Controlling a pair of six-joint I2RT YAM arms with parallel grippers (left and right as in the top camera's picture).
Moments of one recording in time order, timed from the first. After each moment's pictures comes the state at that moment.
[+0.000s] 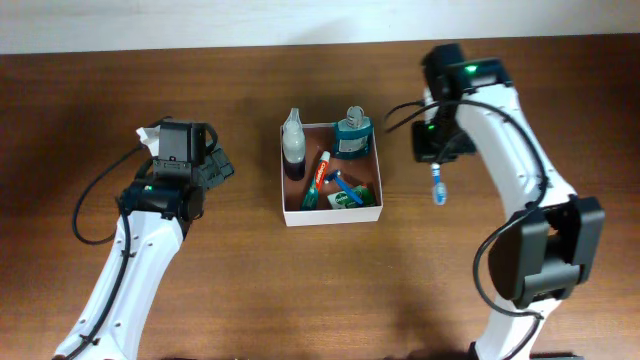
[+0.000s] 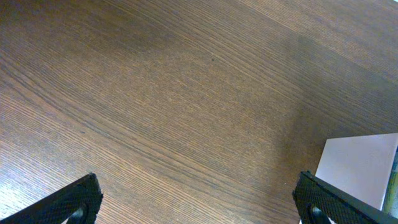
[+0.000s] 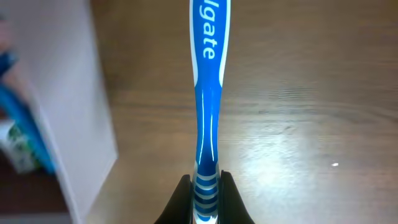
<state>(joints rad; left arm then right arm) -0.13 1.41 1.08 -0.62 -0.30 -0.56 0.19 1.99 1.81 -1.36 0.04 0.17</state>
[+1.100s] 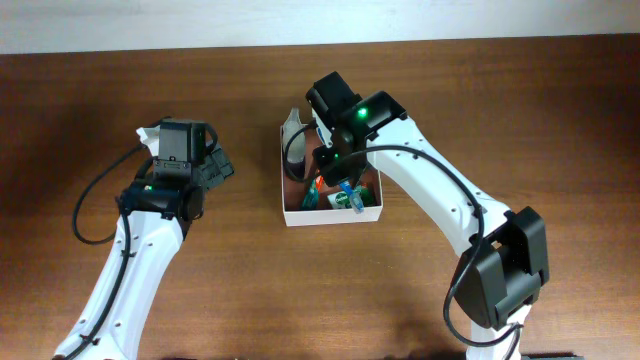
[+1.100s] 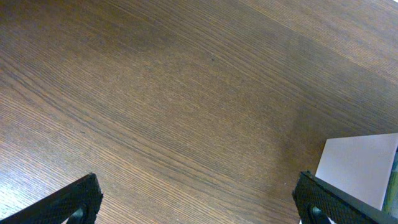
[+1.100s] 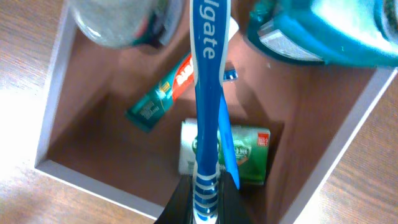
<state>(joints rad) -0.13 1.41 1.08 -0.62 -0.30 -0.56 0.56 1.99 1.81 -1.15 -0.02 0.16</state>
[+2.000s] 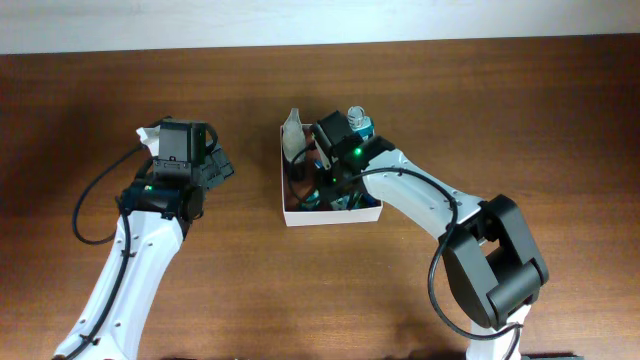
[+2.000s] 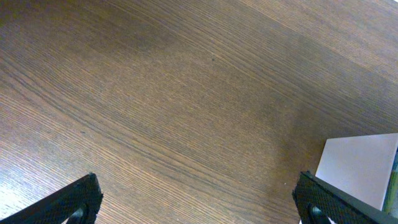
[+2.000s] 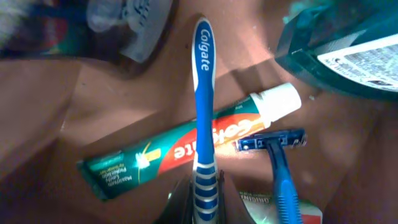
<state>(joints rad) -0.13 1.41 1.08 -0.62 -0.30 -0.56 0.57 2.00 1.42 -0.65 -0.02 0.16</state>
